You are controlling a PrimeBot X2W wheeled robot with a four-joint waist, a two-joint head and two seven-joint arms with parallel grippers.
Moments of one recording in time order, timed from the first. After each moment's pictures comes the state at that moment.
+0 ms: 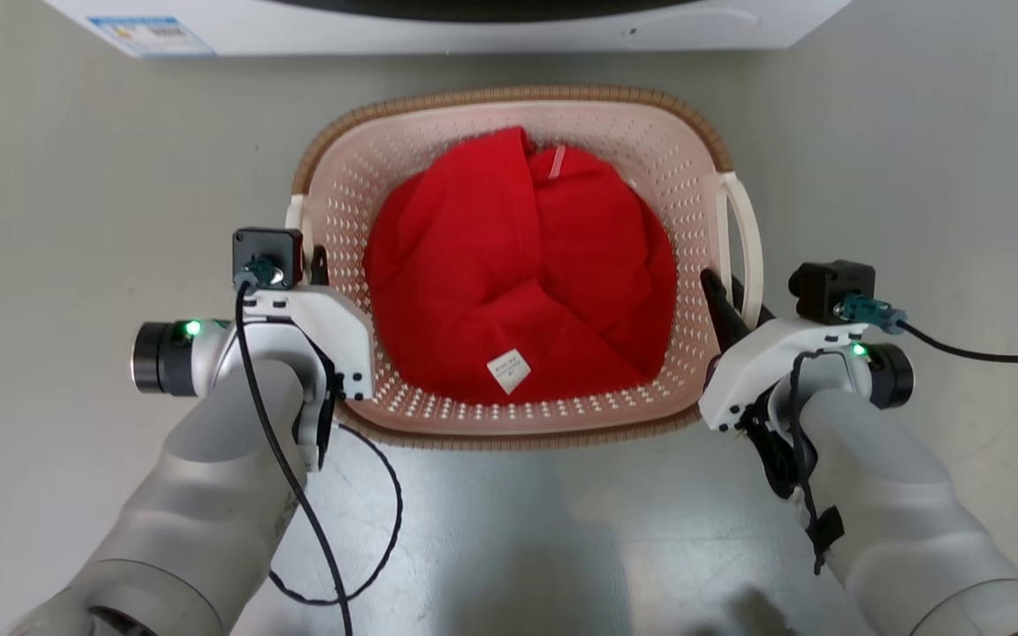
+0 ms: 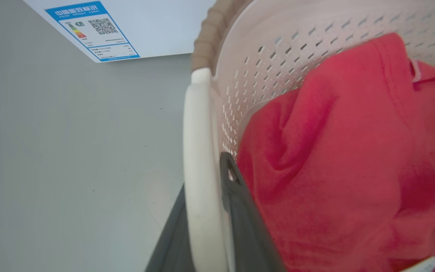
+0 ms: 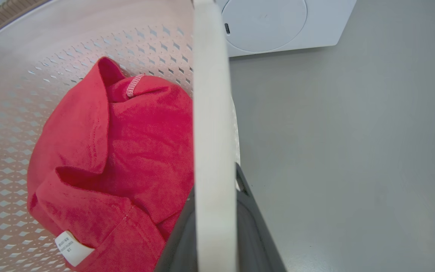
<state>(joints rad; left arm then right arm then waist) -0.92 0.12 -0.90 1.15 -0.88 0.25 -0.26 -0.80 -0.06 0.46 1.11 0.59 0.12 -0.24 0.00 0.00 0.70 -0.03</state>
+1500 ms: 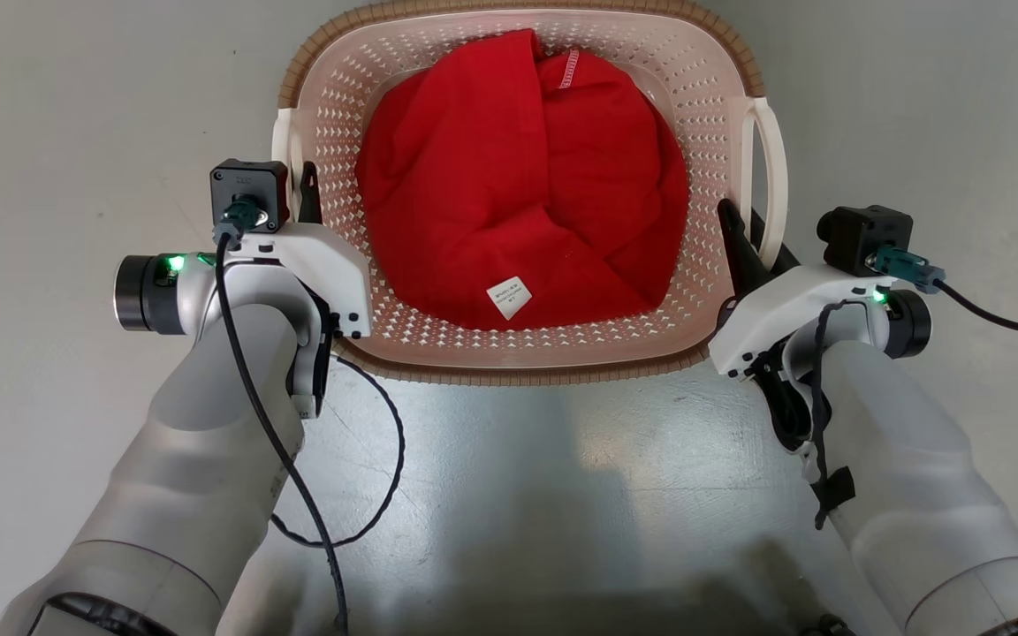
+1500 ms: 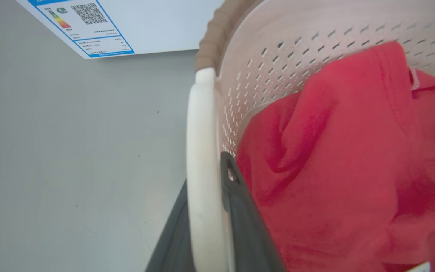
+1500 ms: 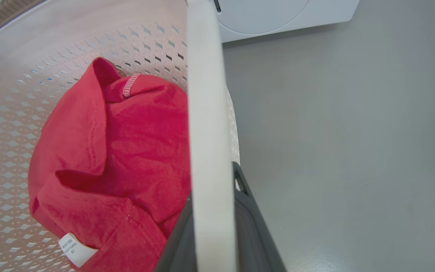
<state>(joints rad) -0.93 0.12 -0.63 1.02 -0.61 0.26 -0.26 -0.82 -0.06 0.30 1.02 0.48 0.12 -0.24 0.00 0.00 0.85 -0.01</state>
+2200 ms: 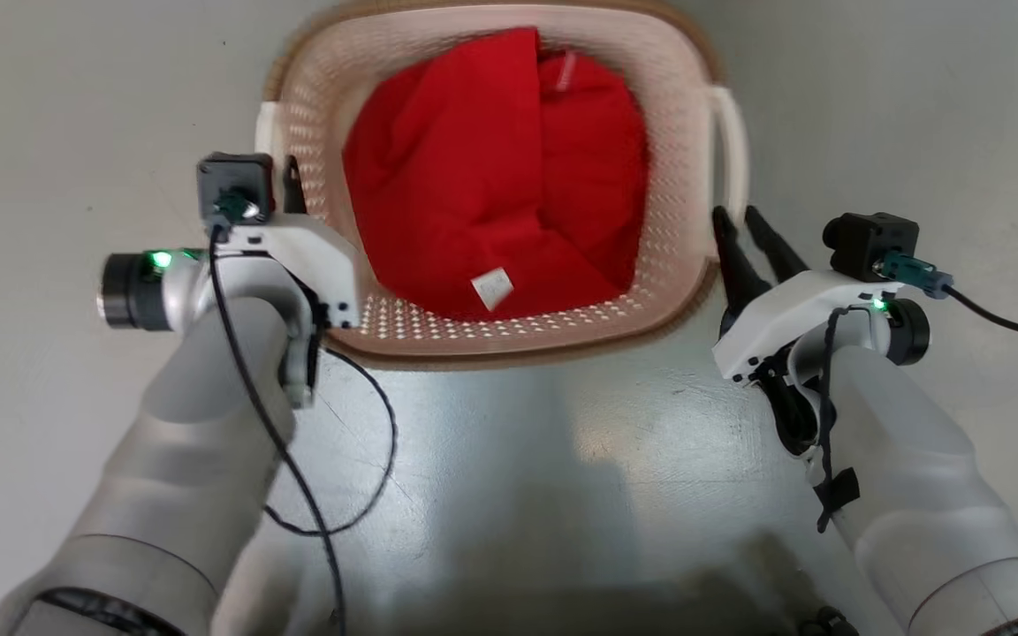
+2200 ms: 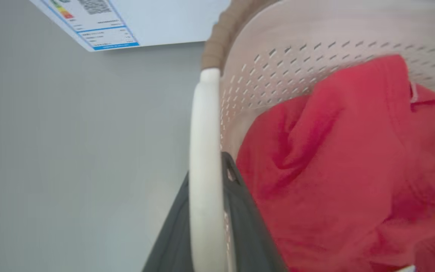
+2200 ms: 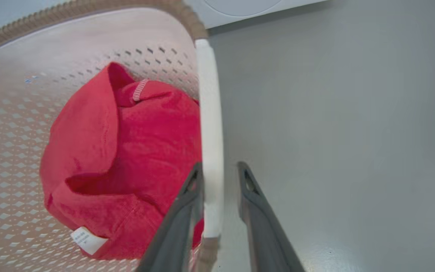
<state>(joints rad) -0.94 0.11 -0.57 1.05 -0.55 0.24 -0.26 -0.83 -0.06 0.32 1.04 0.53 0.12 -0.25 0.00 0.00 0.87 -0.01</state>
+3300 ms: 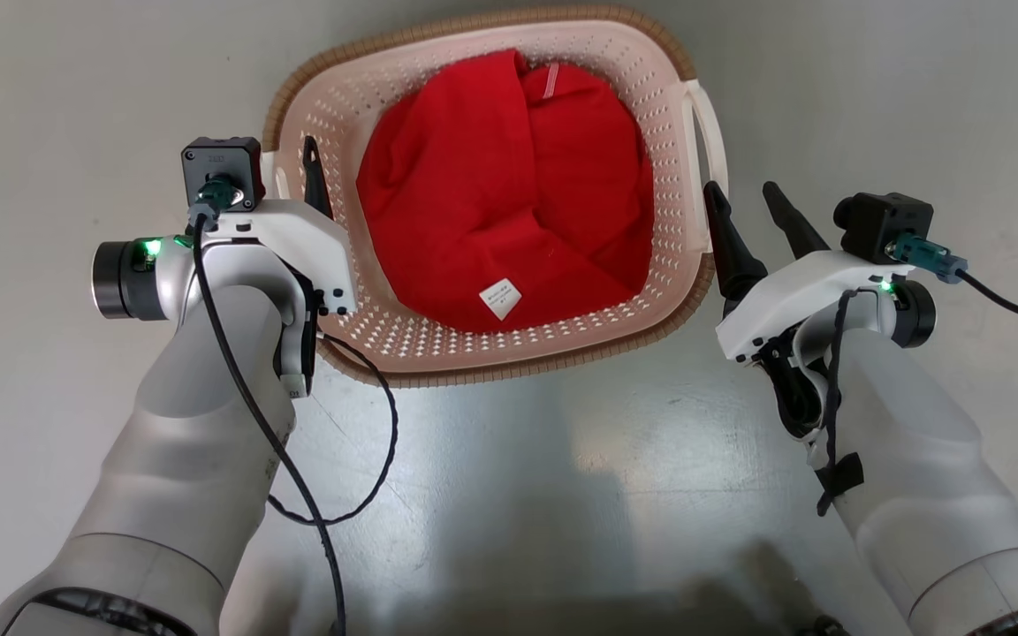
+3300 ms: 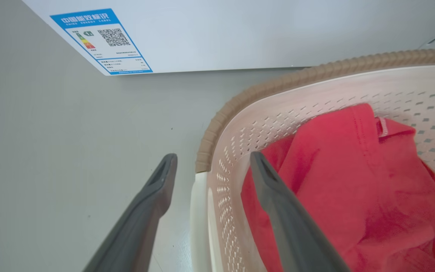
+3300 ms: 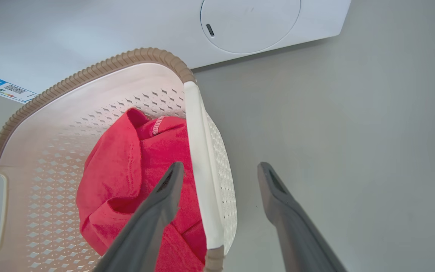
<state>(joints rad) -0.95 0.10 -0.45 1.04 -0.47 0.24 -0.26 -0.84 -0.07 0.29 1.02 0.53 0.13 -0.25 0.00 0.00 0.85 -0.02</state>
